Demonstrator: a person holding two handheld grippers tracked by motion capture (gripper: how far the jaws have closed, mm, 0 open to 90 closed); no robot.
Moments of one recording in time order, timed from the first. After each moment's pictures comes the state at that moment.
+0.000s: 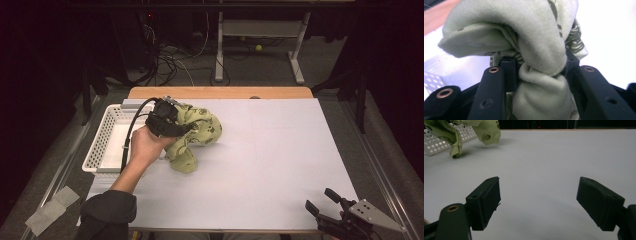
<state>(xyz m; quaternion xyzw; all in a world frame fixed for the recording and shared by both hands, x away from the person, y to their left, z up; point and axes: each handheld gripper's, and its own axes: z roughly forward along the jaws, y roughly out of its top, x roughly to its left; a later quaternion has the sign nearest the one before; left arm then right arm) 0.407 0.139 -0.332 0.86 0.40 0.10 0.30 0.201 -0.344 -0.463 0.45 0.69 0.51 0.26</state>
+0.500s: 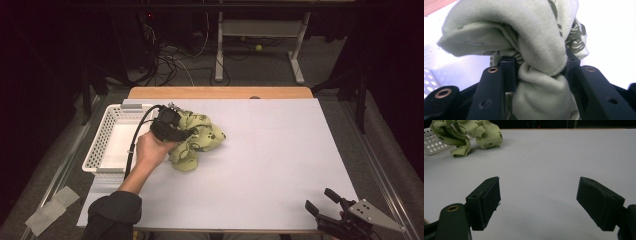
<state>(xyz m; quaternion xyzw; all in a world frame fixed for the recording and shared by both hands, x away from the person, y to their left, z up) 0.417 0.133 -0.364 0.86 0.42 0.10 0.29 0.201 -0.344 -0.463 0.45 0.69 0.51 0.26</state>
